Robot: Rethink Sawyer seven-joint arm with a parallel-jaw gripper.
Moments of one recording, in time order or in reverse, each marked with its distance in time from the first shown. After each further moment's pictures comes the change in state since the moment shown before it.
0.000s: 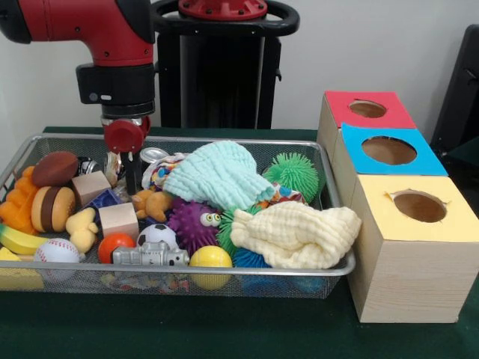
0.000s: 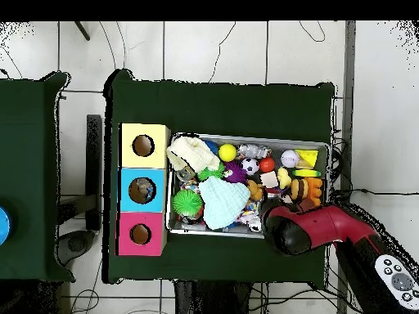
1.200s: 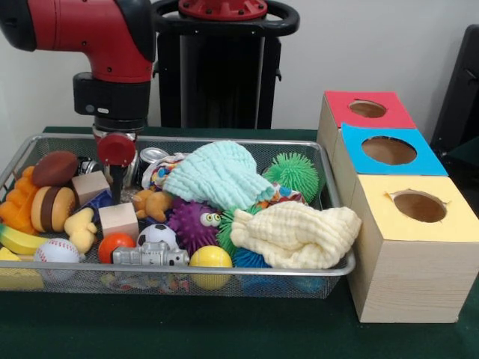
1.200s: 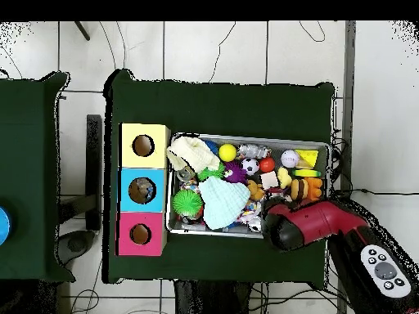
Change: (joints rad) arm 0.128 0.016 -0.142 -0.083 -0.081 0.009 0.000
